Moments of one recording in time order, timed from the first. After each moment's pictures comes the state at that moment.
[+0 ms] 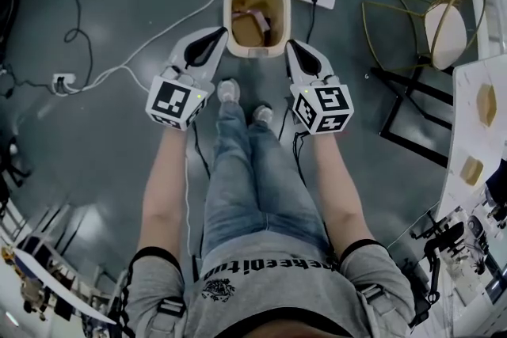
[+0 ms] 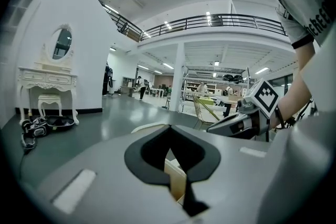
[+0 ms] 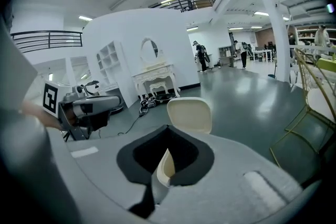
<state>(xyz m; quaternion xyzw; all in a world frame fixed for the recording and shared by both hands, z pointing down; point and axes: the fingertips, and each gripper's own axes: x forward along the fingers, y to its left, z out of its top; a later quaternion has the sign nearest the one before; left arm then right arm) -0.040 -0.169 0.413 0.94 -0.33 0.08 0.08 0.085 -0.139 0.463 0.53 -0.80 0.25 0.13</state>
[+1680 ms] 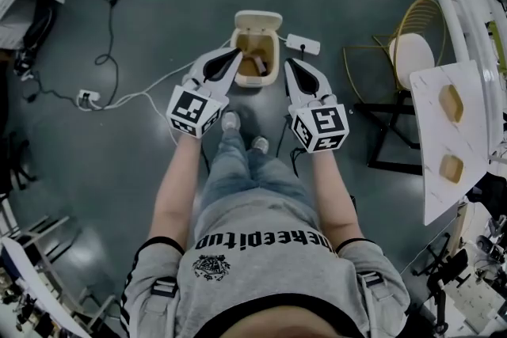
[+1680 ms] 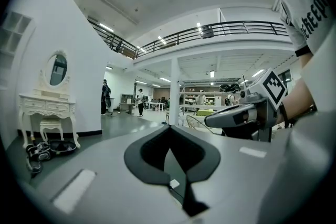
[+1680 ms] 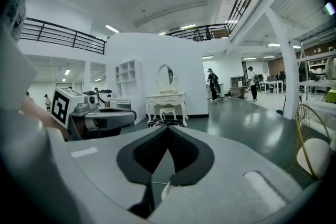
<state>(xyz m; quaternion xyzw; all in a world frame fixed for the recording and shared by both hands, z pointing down) -0.008 -0.097 0.232 0.94 -0.34 0.04 0.02 0.088 -0.074 0.240 0.51 -0.85 0.11 0.07</state>
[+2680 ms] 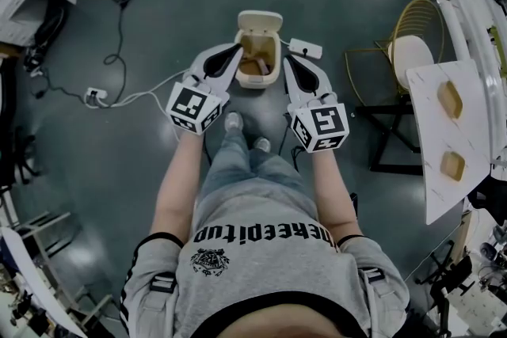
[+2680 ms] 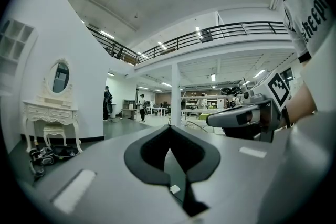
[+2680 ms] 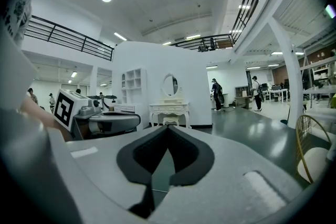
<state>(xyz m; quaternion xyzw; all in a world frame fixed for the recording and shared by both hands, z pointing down) -0.011 -0.063 0.192 0.94 -0.35 0.02 0.00 0.080 -0.037 0.194 0.50 -0.86 0.07 0.04</state>
